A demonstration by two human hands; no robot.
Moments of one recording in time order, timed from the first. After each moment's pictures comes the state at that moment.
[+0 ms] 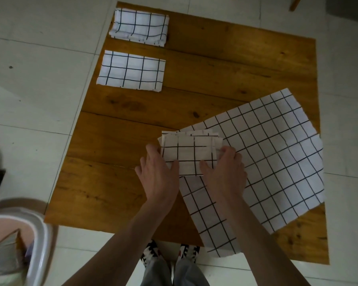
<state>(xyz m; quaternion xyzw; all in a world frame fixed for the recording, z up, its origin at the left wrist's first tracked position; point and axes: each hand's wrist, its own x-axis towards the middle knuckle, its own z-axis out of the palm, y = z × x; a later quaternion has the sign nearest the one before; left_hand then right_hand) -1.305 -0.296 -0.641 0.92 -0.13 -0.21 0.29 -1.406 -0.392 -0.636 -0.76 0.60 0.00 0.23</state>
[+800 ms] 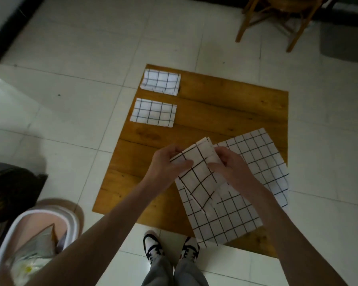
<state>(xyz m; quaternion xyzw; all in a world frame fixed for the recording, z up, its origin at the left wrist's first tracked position) -1.268 -0.298 -0.430 0.73 -0.19 -0.41 0.51 -1.414 -0.452 -0.446 -0.69 0.36 -0.01 0.63</state>
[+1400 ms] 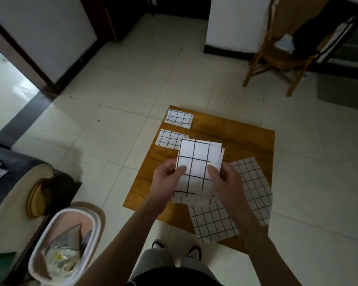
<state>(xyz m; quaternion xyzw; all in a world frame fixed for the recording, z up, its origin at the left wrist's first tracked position) -1.328 -0.232 -0.252 0.72 -0.13 -0.33 0.59 -1.451 -0.368 -0.254 -0.70 0.35 -0.17 0.60</state>
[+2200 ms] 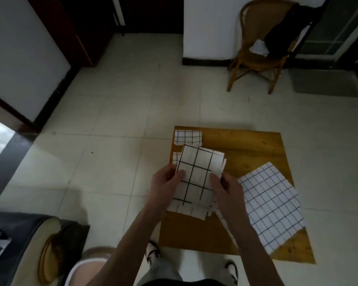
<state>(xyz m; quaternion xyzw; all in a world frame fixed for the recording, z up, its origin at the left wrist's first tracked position) -1.126 -0.172 -0.217 0.70 -0.20 -0.39 0.57 -1.279 -0.265 -0.228 -0.63 0.45 -0.27 0.58</state>
